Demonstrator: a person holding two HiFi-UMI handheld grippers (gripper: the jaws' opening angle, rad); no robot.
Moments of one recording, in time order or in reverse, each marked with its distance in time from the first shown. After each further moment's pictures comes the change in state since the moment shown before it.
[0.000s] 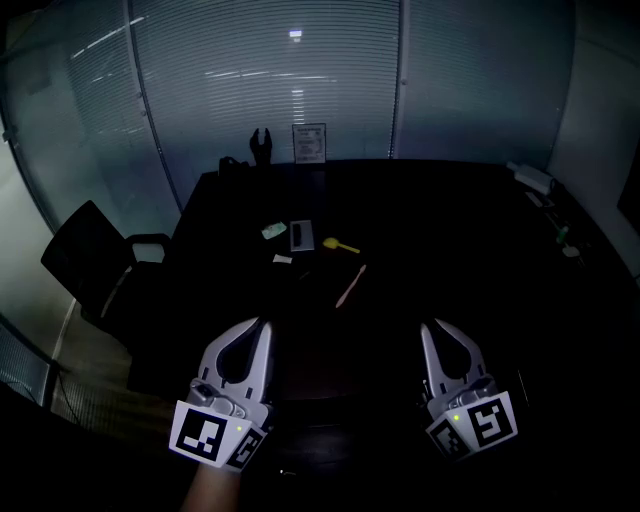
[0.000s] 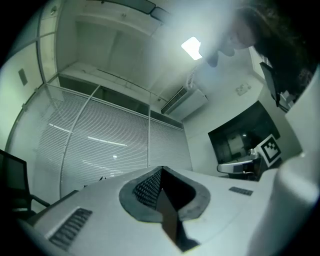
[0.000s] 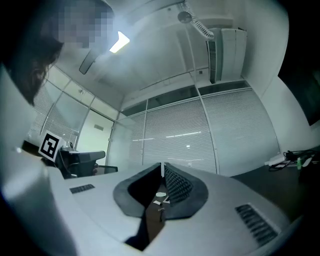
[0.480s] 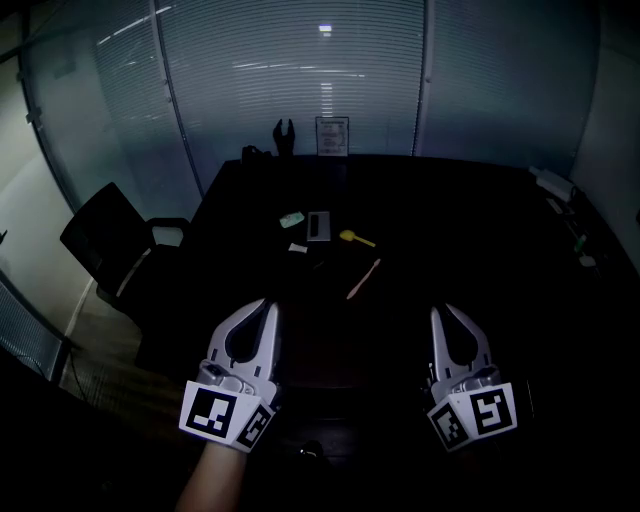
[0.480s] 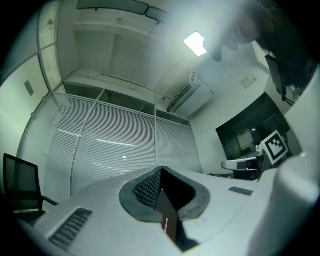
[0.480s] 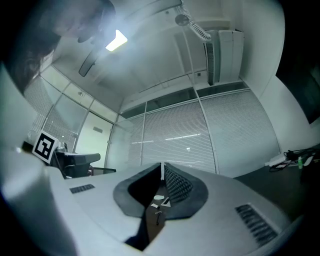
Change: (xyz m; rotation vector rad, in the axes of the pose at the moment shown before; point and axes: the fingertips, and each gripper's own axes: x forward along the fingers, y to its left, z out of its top) left arm 0.003 -0.005 -0.006 0.025 0.012 0.103; right arm 0.002 -0.024 -0.001 0.003 -0.026 -0.012
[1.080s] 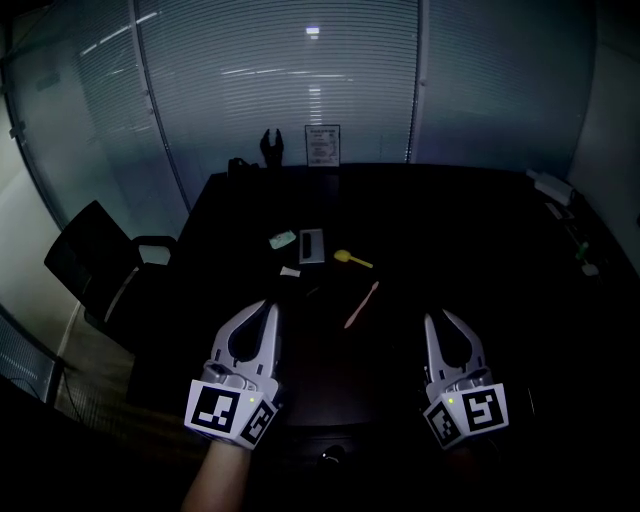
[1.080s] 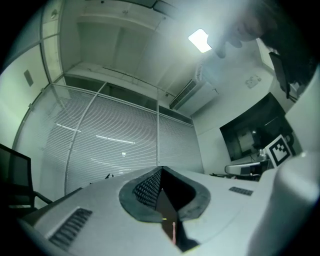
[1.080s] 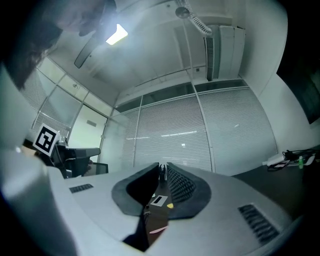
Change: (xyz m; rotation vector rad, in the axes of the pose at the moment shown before) left arm 0.084 0.048 -0.040 -0.035 0.018 -0.008; right arm 0.078 -0.039 -0.045 -0.020 0.040 -0.045
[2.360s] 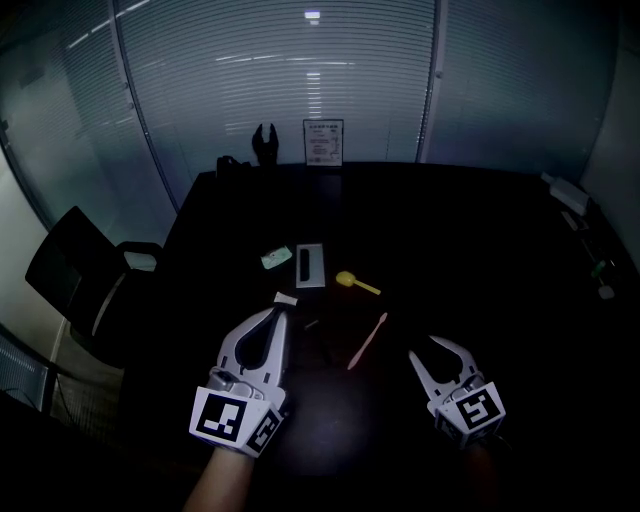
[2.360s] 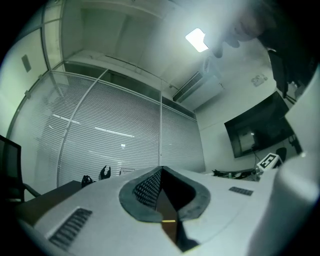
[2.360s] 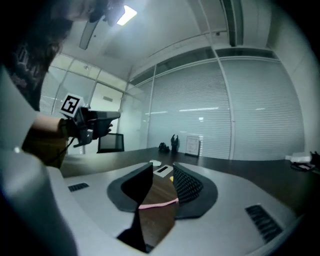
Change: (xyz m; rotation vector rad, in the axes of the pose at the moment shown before) left arm 0.118 0.055 -0.060 -0.042 0.060 -0.020; right arm 0.108 -0.039 -0.134 -0.114 0.317 0.259
